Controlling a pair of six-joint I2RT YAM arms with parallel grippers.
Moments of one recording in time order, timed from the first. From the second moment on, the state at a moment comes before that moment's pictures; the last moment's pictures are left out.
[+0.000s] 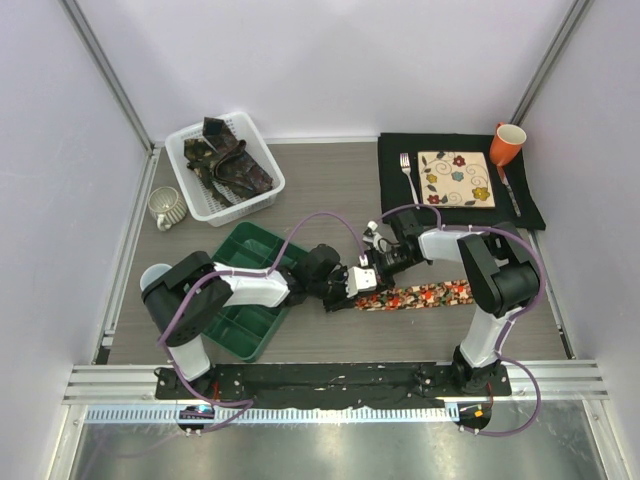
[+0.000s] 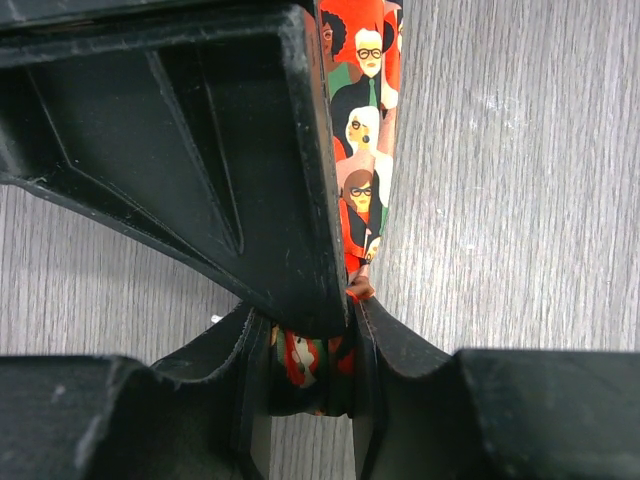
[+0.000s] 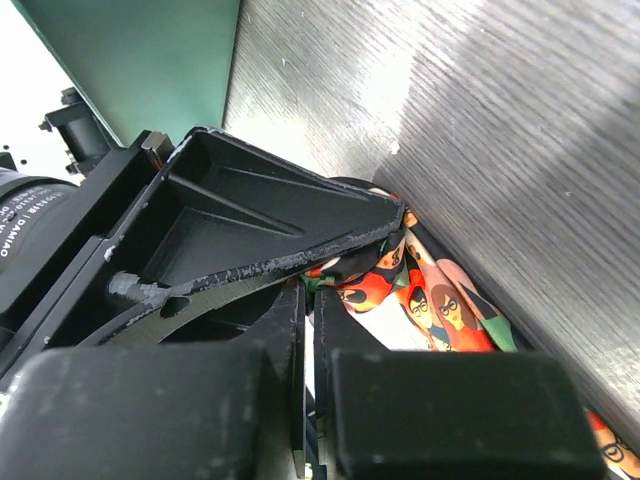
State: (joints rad) left arm -0.94 1.75 0.81 0.20 0.38 0.38; right arm 0.36 1.80 0.85 -0.36 -0.99 0.35
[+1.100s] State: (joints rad) left arm -0.91 1.71 0.66 0.42 0.45 0.34; right arm 0.23 1.94 0.95 -0.64 -0.91 0.13
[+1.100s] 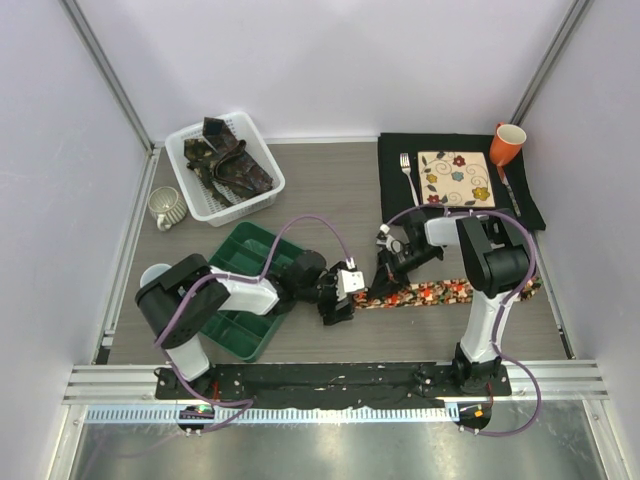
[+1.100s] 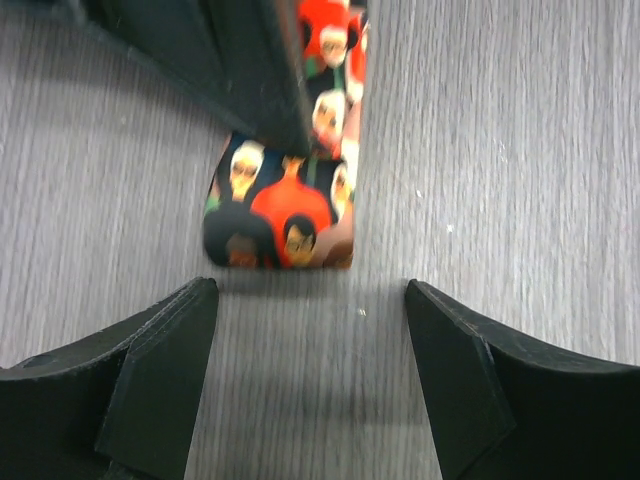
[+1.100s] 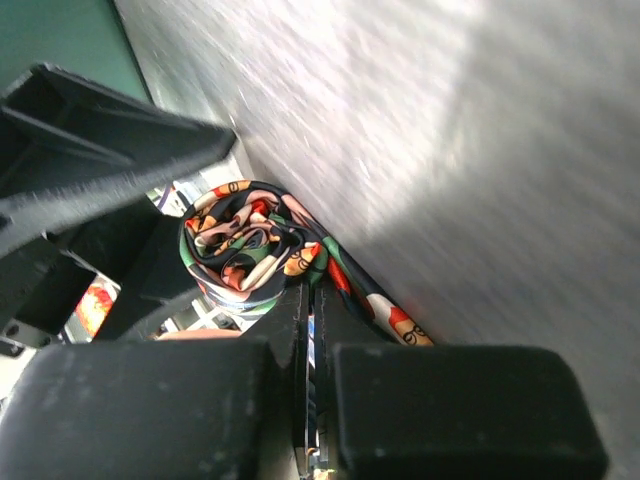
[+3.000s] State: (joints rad) left arm -0.93 1.78 0.85 0.19 0.40 0.42; right arm 0.29 1.85 0.93 -0.56 -0.95 0.13
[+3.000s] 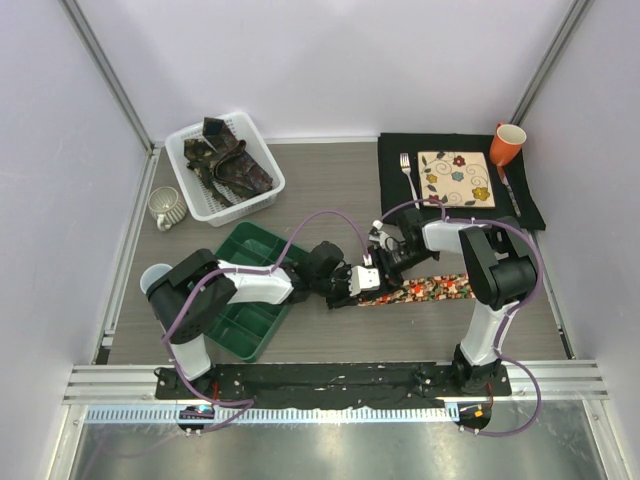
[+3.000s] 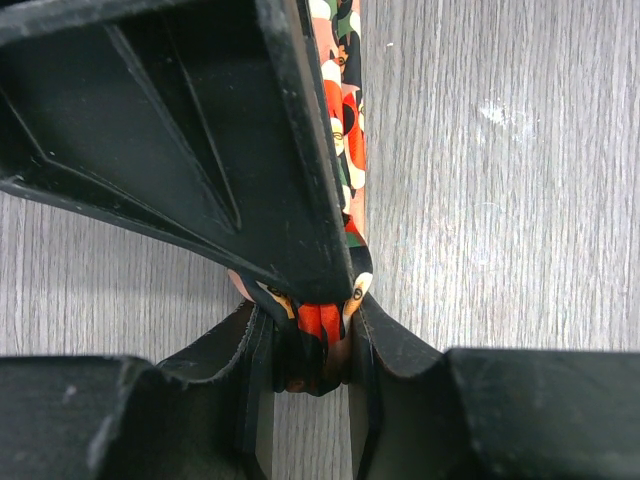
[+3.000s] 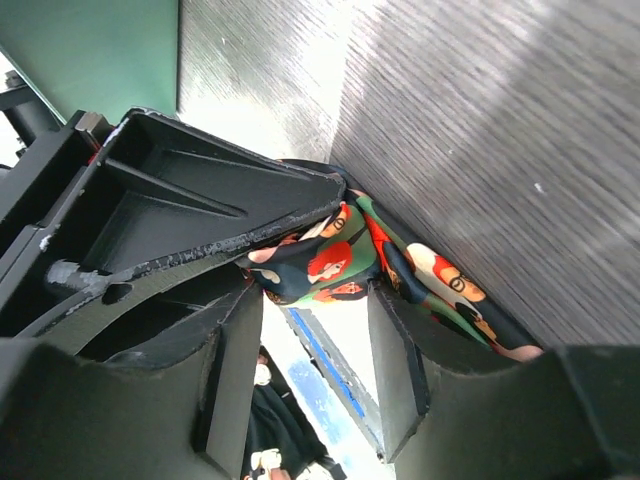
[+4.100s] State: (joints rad) left arm -0.90 1.49 0.76 0.14 0.26 0.26; right arm 0.27 1.88 0.95 -0.60 -0.92 0.10
